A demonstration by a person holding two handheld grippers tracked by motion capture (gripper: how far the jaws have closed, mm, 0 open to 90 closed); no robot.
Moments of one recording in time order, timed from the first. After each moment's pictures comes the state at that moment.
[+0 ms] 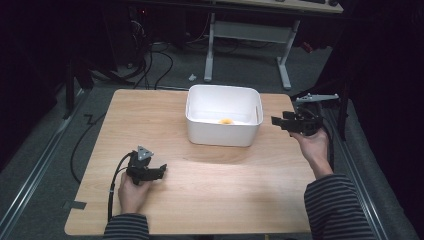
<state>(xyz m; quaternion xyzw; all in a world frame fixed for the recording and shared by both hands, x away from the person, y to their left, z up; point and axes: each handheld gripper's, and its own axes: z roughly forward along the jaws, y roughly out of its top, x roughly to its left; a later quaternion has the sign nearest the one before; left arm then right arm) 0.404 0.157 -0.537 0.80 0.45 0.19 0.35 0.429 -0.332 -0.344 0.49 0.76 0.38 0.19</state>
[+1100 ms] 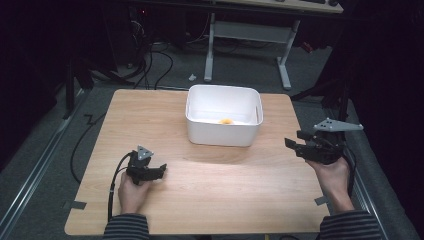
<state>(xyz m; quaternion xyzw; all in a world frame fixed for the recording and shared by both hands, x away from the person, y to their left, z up) 0.405 0.157 -0.537 0.79 0.45 0.19 0.35 0.342 -0.345 -0.342 0.46 0.77 0.39 0.23</state>
